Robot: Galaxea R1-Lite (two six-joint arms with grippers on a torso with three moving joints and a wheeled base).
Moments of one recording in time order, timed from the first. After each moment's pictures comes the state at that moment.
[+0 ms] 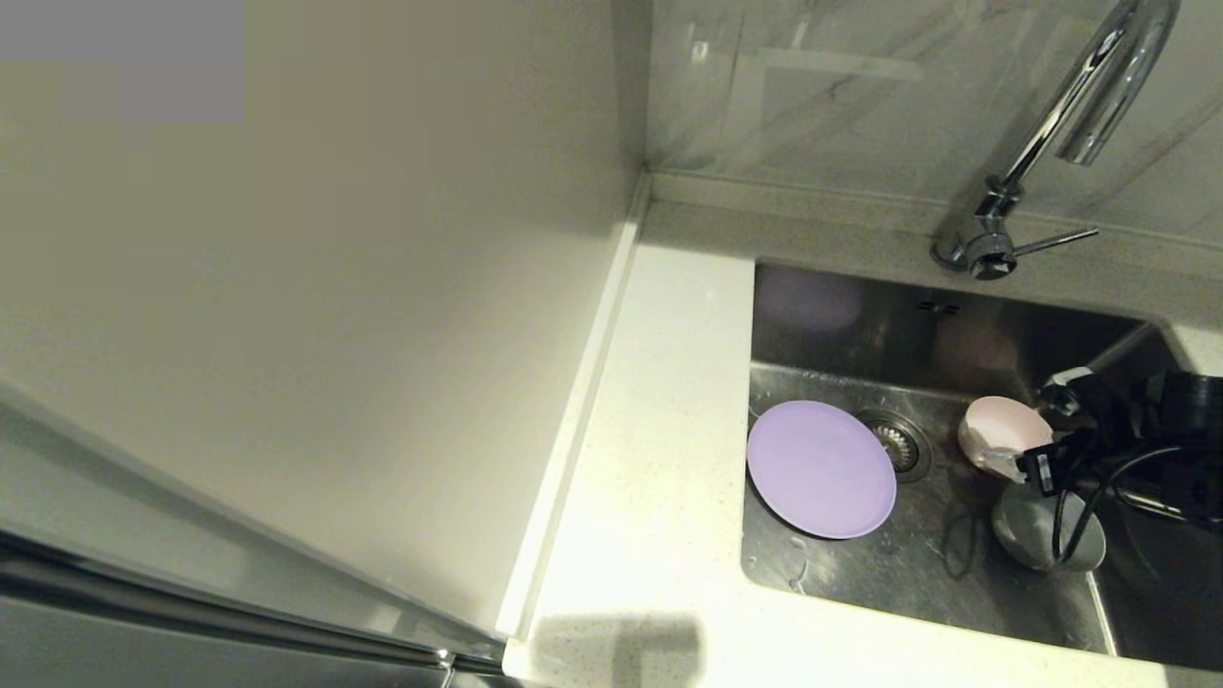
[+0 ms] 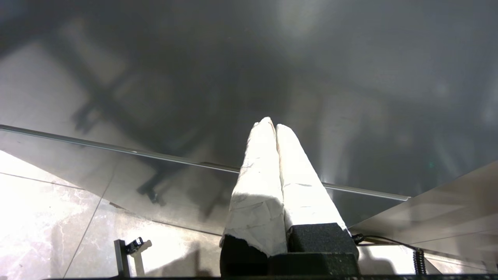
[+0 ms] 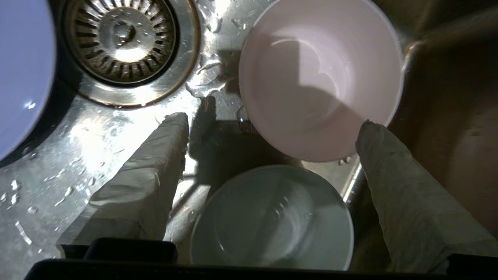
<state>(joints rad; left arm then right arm) 0.00 0.00 0.00 -0.01 0.00 0.00 -0.39 2.13 -0.93 -0.65 0.25 -0.43</state>
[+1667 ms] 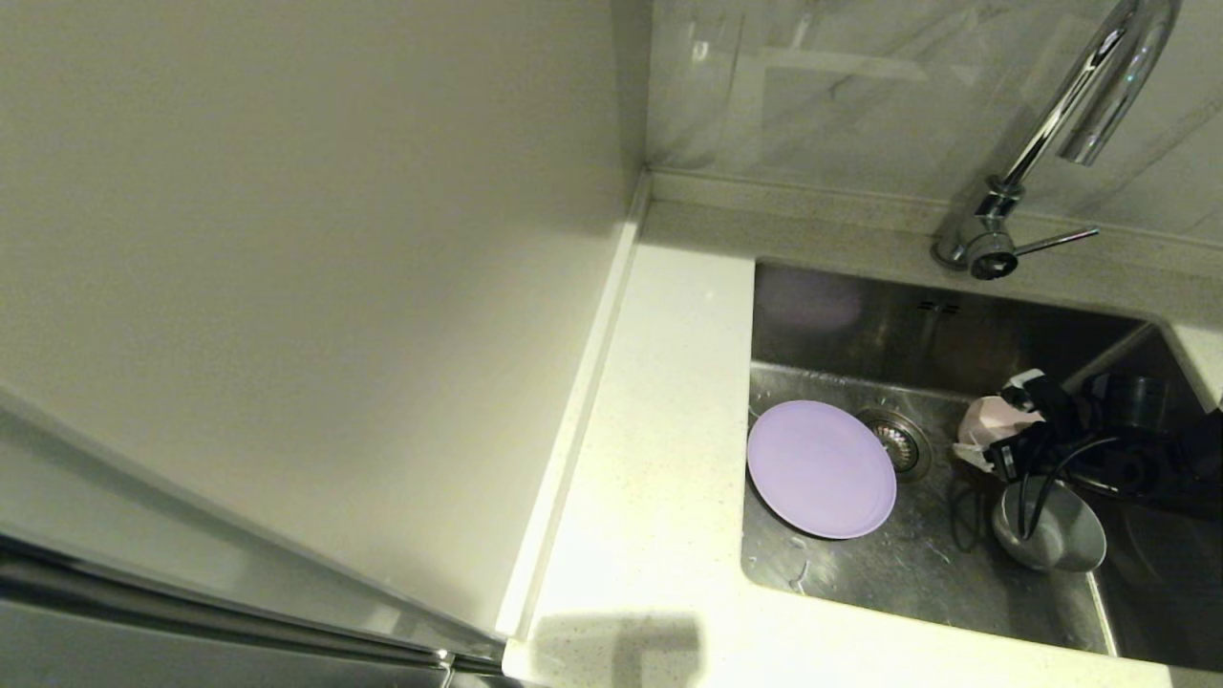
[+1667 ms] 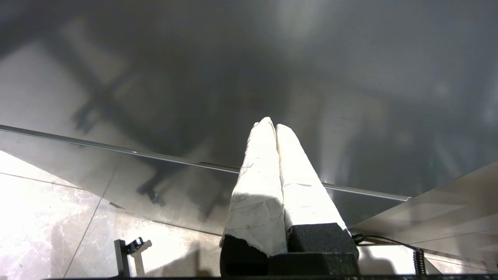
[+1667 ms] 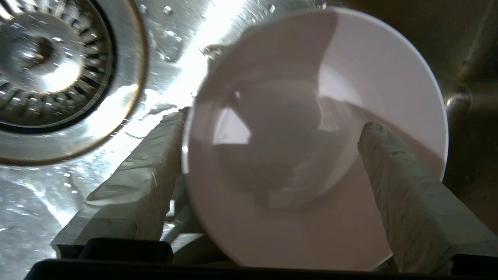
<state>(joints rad) 0.00 0.00 0.00 -0.01 0.00 0.00 -0.40 2.40 -1.28 -0.58 0.31 -0.51</state>
